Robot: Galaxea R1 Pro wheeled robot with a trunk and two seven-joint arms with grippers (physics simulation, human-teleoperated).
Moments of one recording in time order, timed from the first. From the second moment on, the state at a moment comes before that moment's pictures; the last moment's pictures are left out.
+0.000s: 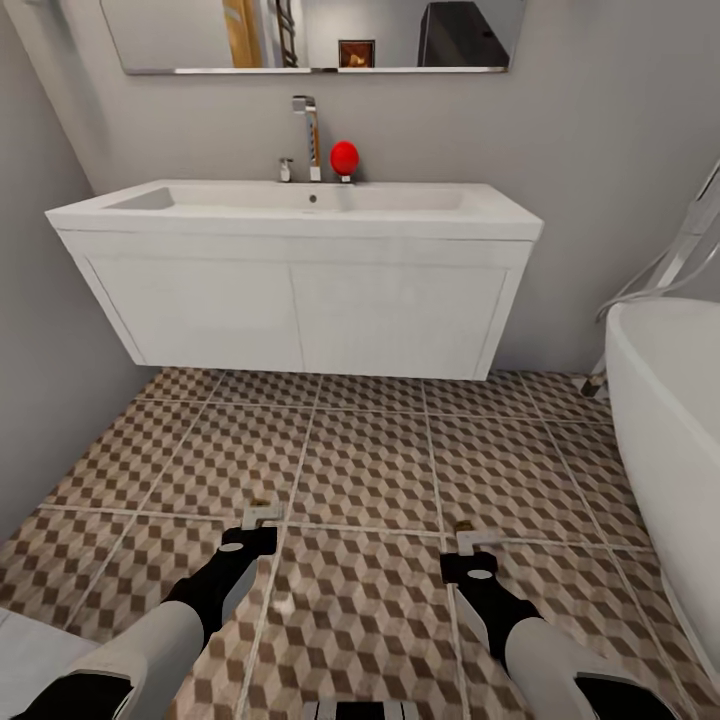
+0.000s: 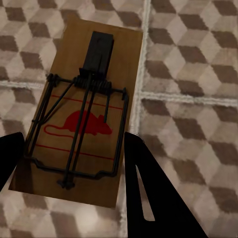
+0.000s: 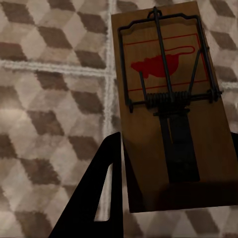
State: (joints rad) left arm -0.75 -0.04 -0.08 -0.33 0.06 0.08 0.17; right arm -0.74 0.09 -0.13 -0.19 0.21 0.00 -0.21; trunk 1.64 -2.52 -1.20
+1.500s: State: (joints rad) left arm -0.75 -0.04 -0.08 -0.33 0.06 0.08 0.17; right arm -0.74 0.08 -0.13 -0.19 0.21 -0.02 -0.21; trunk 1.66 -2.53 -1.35
